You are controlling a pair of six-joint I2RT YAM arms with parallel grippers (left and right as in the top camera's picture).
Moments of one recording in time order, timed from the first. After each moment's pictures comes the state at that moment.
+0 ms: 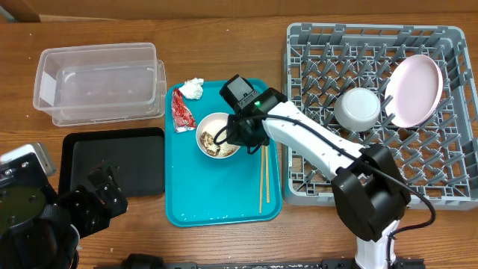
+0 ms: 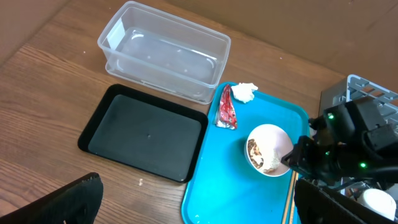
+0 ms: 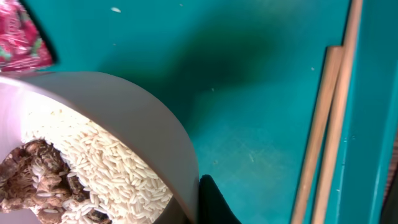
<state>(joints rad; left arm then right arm) -0.16 0.95 1.90 -1.65 -0.26 -0.50 0.69 2.03 1.58 -0.90 -0.11 0.78</state>
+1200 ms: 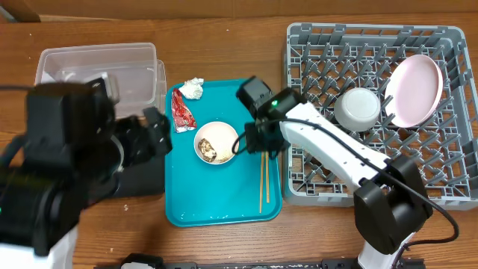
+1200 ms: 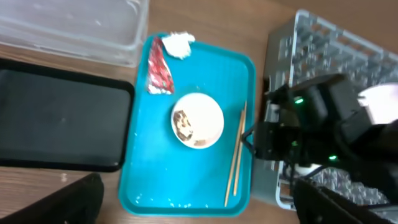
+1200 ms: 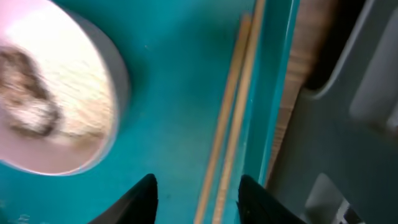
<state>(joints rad) -0.16 1.24 1.90 -1.56 0.10 -0.46 0.65 1.90 1.46 -1.03 -0.06 0.55</state>
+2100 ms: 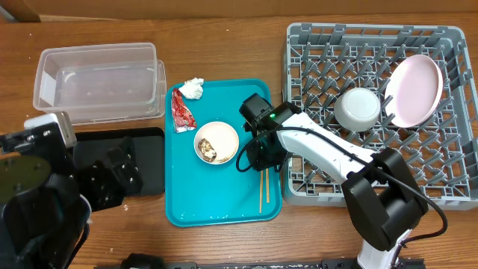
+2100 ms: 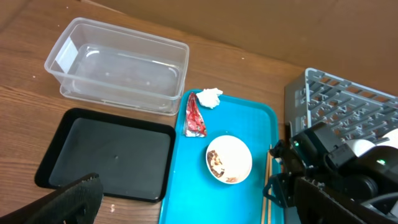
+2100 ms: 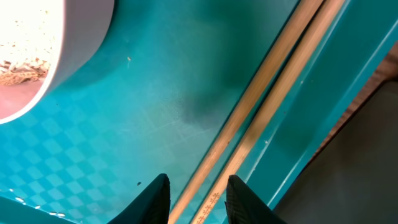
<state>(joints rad) -0.18 1.01 1.90 -1.53 -0.14 -0.42 0.66 1.93 1.35 -0.95 -0.15 0.28</state>
